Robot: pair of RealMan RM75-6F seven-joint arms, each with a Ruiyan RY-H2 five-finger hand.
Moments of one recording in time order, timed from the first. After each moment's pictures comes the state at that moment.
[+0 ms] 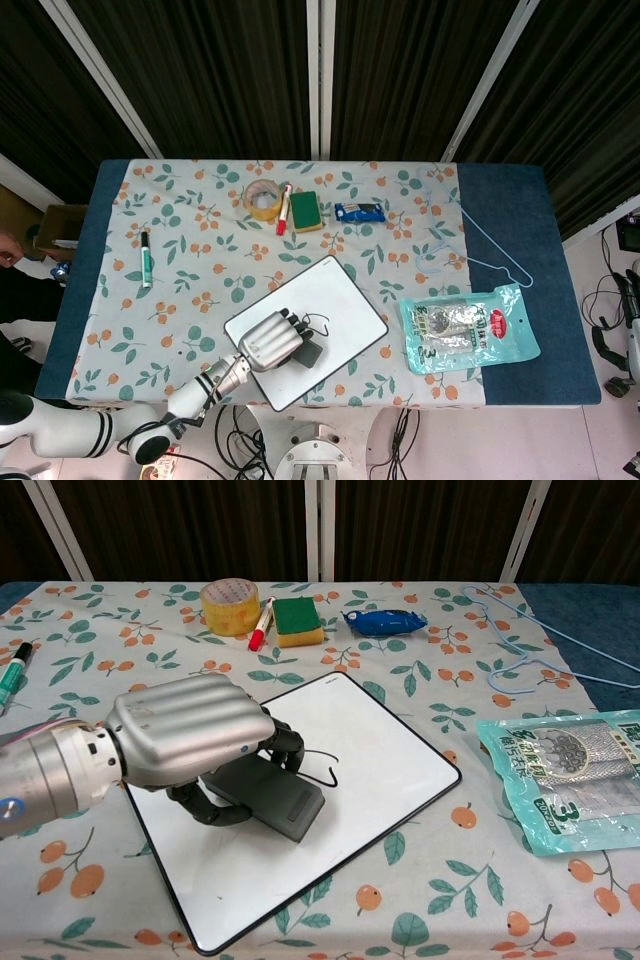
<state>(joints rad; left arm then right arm) -0.71 -1.63 0.02 -1.63 1.43 0.96 0.64 0.03 -1.14 0.11 -1.40 -1.41 1.49 0.16</state>
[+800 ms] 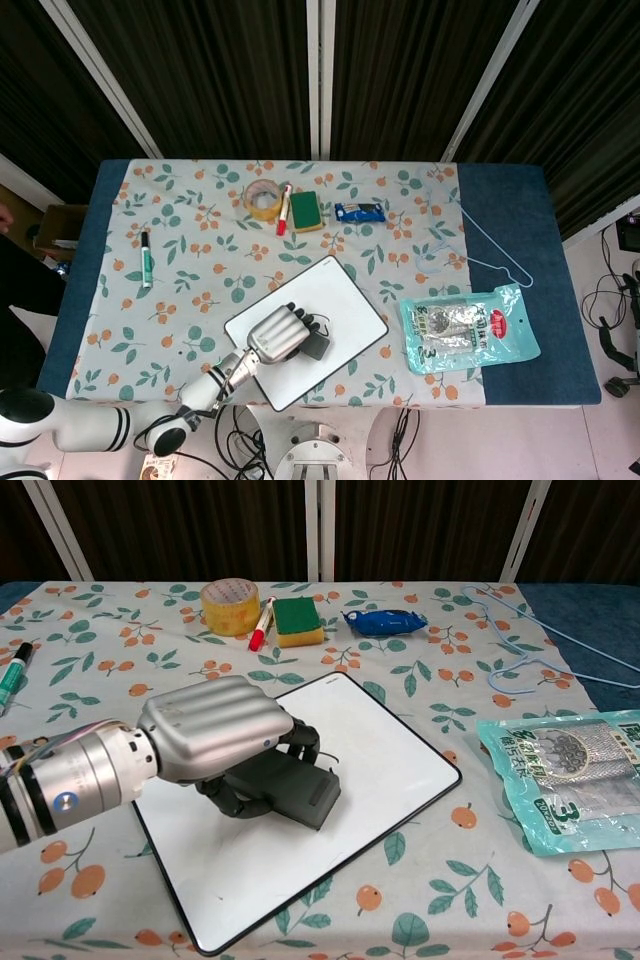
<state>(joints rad) -0.73 -1.72 -0.02 -1.54 1.36 0.94 0.64 0.02 -1.15 0.12 -1.36 -1.40 1.47 0.20</state>
